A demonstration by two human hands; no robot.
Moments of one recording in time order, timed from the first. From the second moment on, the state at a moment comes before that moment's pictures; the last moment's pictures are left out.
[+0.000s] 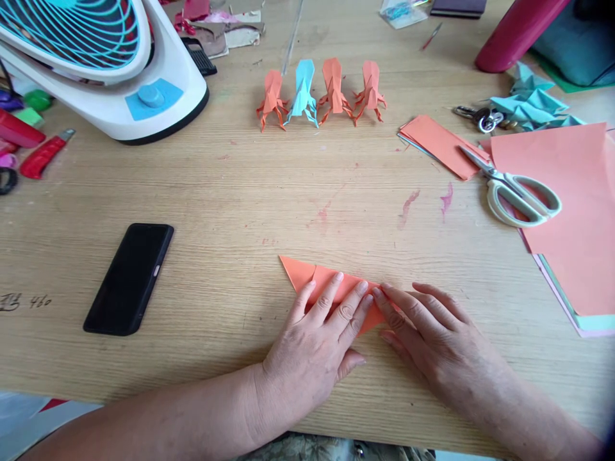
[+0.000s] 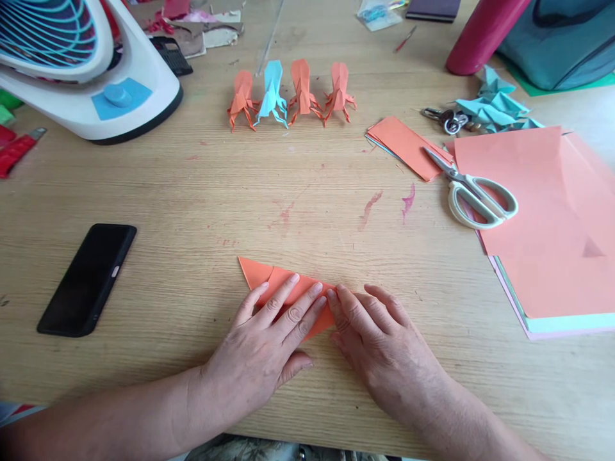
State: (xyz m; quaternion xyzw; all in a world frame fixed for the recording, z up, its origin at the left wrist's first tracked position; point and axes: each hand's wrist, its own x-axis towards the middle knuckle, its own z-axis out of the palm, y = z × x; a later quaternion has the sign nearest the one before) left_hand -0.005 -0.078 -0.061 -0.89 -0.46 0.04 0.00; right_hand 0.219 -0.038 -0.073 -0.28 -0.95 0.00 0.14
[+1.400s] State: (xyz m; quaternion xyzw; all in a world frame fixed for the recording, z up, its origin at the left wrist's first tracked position) left_hand -0.002 -0.089 -0.063 -0.87 -0.48 0.04 0.03; right_hand 0.219 -0.039 -0.075 -0.30 -0.94 0.01 0.14
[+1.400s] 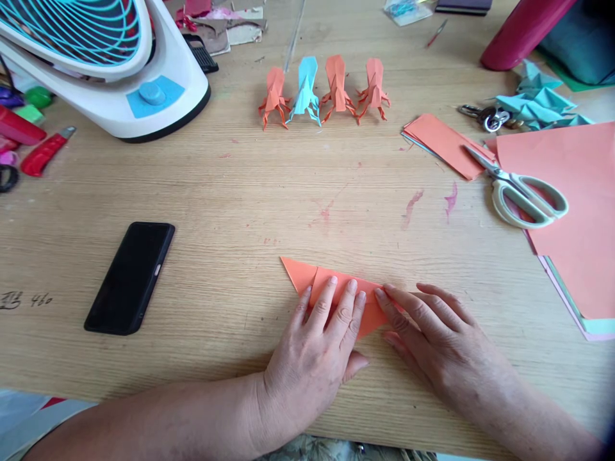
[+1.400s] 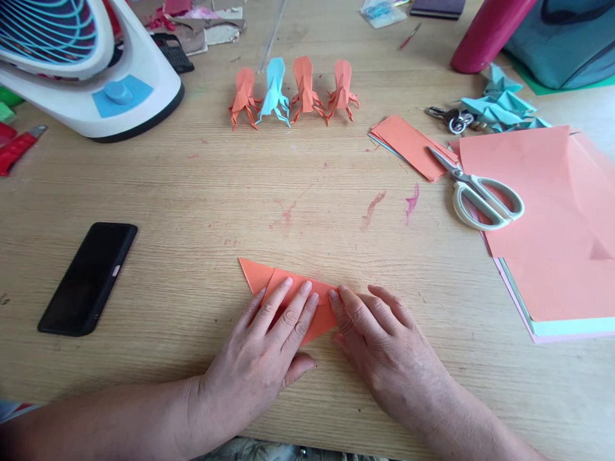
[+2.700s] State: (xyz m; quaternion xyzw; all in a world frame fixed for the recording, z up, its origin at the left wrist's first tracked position) left_hand -0.003 -0.085 -0.061 -0.86 -0.50 0.02 0.04; right_hand 0.217 -0.039 -0.073 -0.30 -0.94 0.02 0.16
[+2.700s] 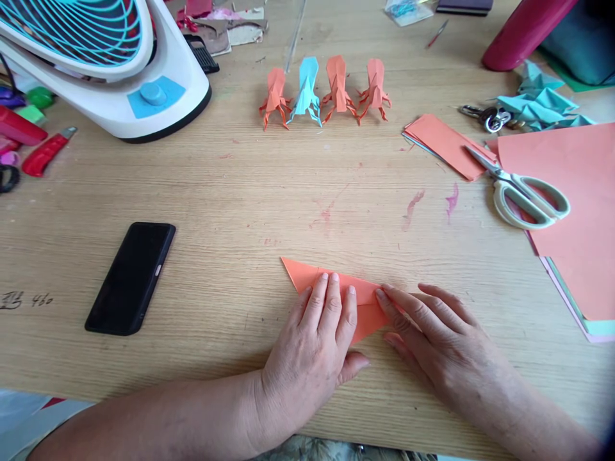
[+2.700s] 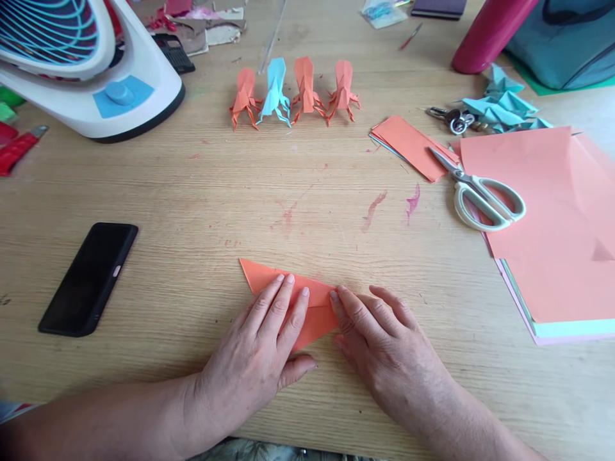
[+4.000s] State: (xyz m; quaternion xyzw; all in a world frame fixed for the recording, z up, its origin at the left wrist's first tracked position) left_hand -0.030 -0.042 -0.048 -0.70 -0.66 -0.13 -0.24; right_hand 0.196 -0.030 -0.059 -0.30 -0.95 -0.03 0.08
